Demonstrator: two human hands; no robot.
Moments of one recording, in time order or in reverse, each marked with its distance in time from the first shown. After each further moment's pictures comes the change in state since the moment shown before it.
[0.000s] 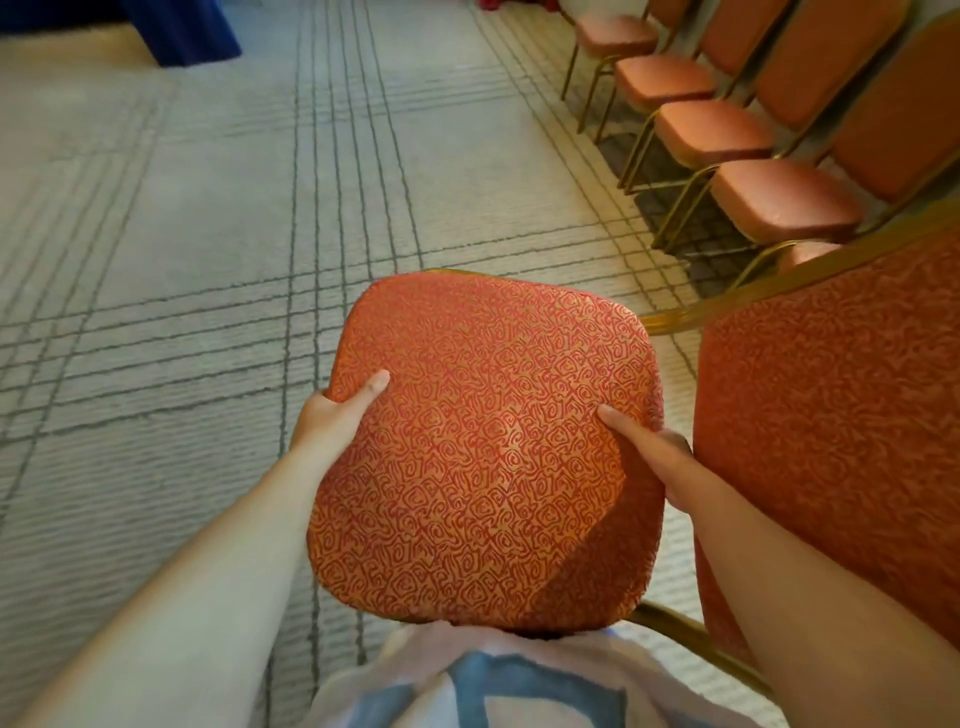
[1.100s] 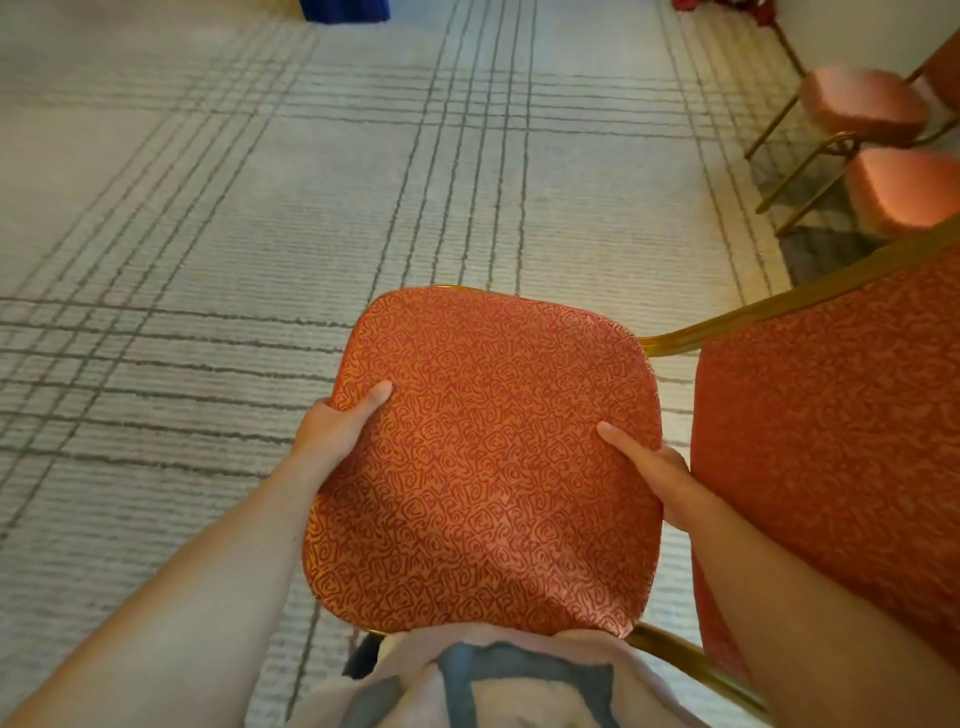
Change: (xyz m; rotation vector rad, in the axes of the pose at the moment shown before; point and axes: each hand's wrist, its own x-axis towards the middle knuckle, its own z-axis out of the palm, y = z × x) left_hand 0.532 0.220 -0.015 -0.135 0.152 -0.222; right_hand 0.431 -0.428 0.301 -0.247 -0.230 0.070
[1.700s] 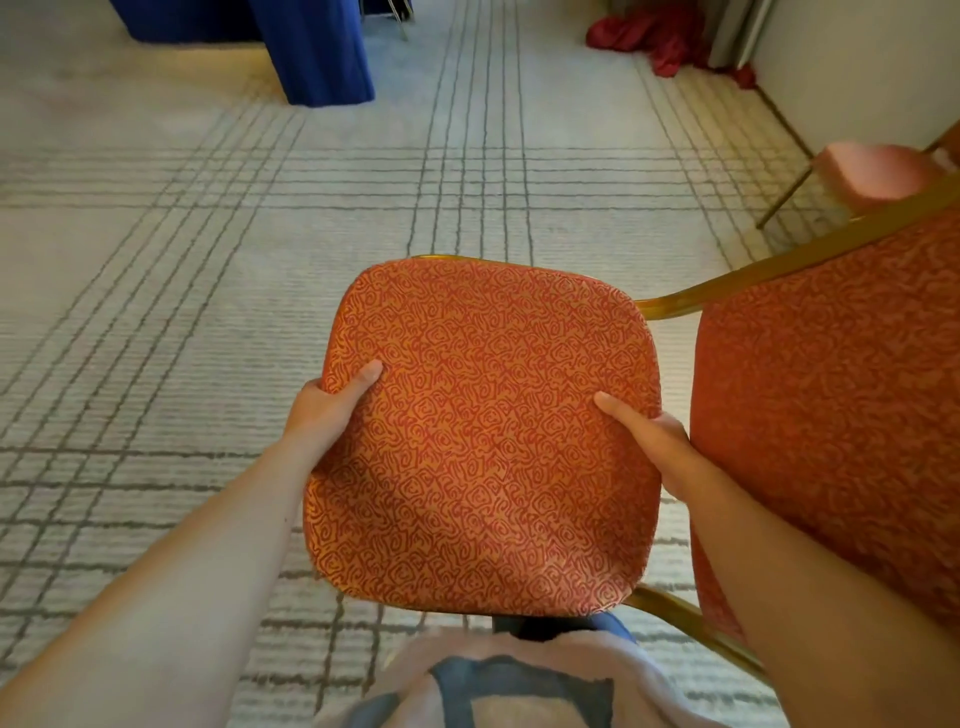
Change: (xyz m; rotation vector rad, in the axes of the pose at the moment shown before) left_hand 0.356 0.260 -0.040 -0.040 0.010 0.148; right_hand 0.226 -0.330 0.158 0.088 0.072 -0.177
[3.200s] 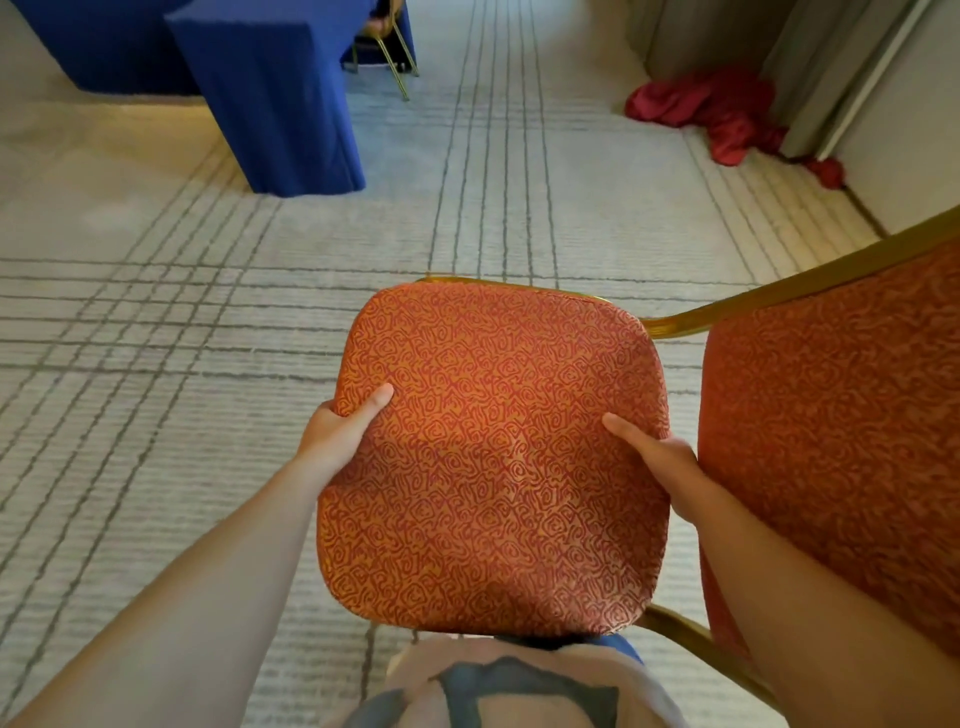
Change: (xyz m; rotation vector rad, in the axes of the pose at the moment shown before) left_hand 0.935 0.483 0.205 -0.014 -0.055 -0.051; right_hand 0.815 -0.637 0.285 -0.057 0.029 0.030
